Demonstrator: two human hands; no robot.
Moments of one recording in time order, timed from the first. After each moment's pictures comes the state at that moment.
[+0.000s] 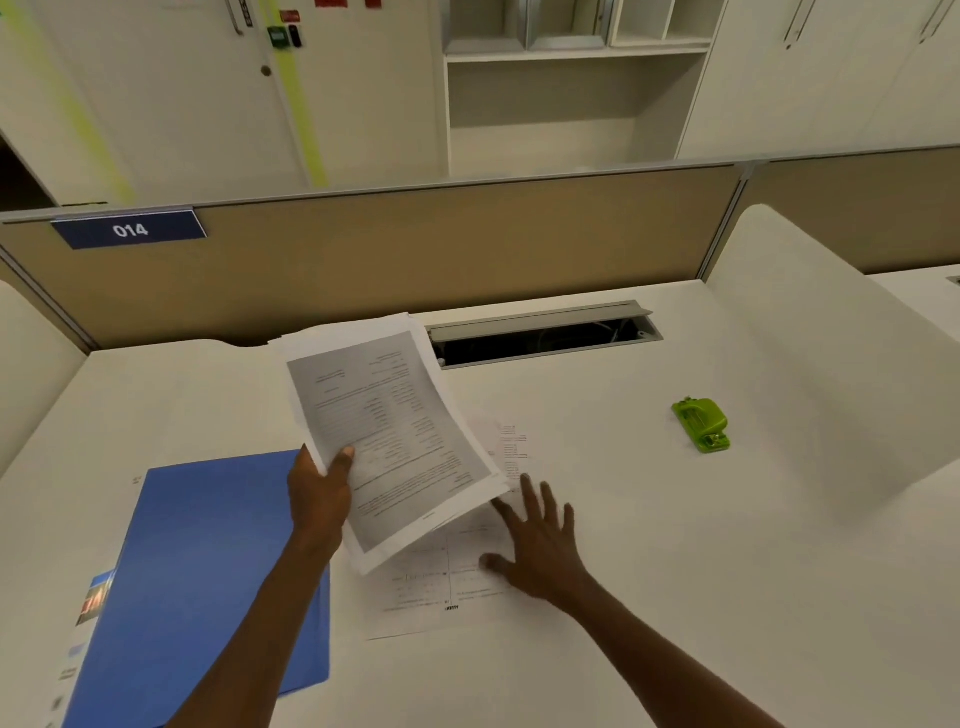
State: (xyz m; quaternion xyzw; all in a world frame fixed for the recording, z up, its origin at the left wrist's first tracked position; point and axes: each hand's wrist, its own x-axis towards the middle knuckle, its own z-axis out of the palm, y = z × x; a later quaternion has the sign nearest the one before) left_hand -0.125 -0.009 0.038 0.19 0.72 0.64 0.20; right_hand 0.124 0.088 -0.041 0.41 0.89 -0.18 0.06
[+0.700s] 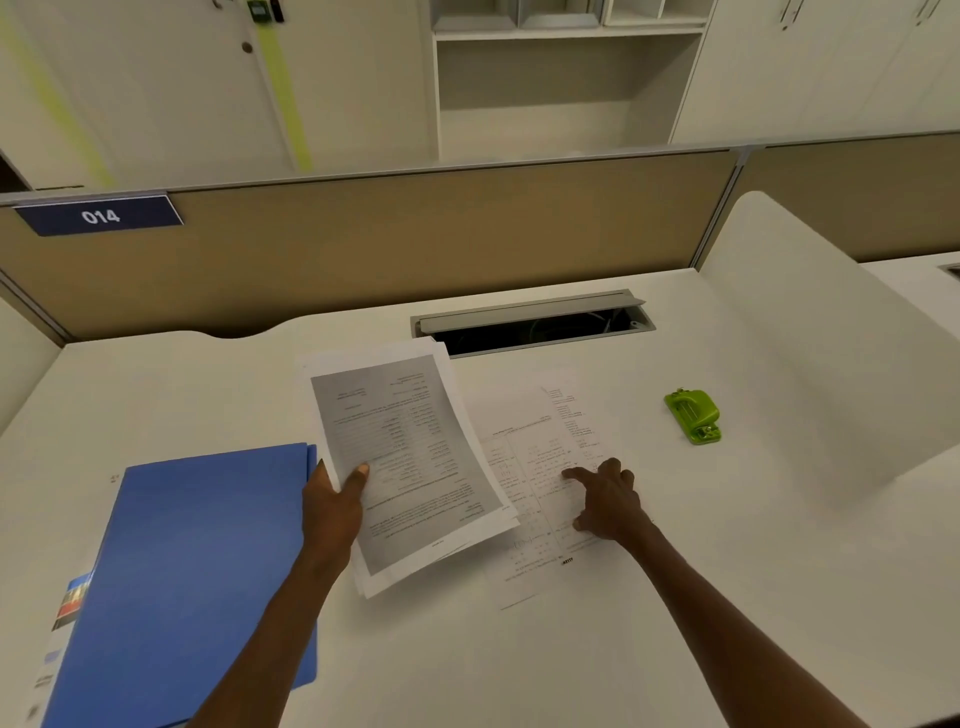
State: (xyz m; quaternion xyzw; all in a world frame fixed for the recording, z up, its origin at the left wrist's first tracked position) left_hand -0.106 -0.007 0.009 0.20 0.74 0.59 0.26; right_hand 0.181 0.168 -0.015 0.54 0.81 -0.20 0.08
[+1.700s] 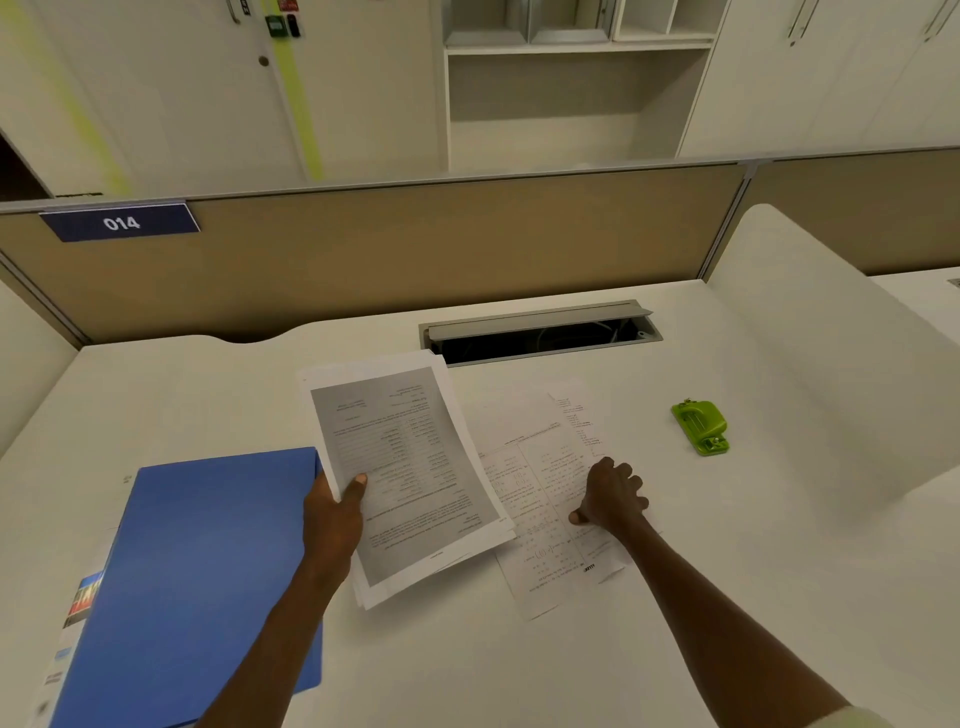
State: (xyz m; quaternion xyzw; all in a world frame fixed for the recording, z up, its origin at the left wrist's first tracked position) left_hand -0.108 -0.016 0.008 0.18 0.74 0.60 0.26; right_hand 0.155 0.181 -0.009 0.66 0.71 -0.23 0.06
